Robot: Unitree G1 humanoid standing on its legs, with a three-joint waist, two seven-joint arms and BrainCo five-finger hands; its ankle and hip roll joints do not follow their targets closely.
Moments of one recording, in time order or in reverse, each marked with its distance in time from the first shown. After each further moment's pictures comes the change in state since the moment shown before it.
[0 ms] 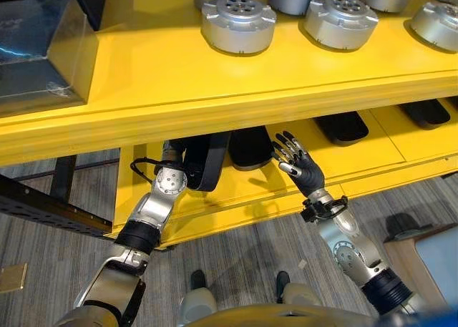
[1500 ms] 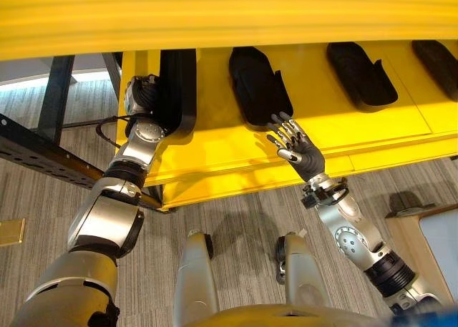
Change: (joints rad) left arm -0.461 0.116 -0.085 0.577 -0.150 0.096 0.064; right arm -0.107 -0.057 0.022 -0.054 0.040 -0.023 0.001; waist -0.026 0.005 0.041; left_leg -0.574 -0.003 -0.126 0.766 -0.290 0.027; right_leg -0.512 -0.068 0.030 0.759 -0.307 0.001
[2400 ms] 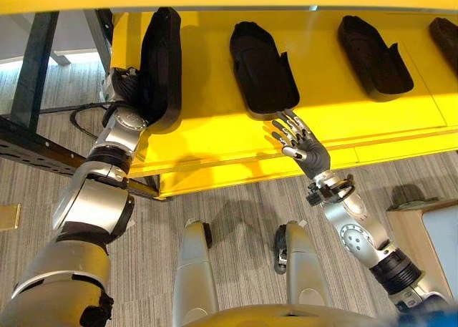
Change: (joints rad) left arm -0.121 0.105 -0.070 0.138 0.053 0.059 -0.039; right arm -0.011 -0.032 -0.021 -0.007 0.003 -0.001 0.002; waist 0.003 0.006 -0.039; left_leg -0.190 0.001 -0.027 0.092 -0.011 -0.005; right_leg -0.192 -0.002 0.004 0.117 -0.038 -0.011
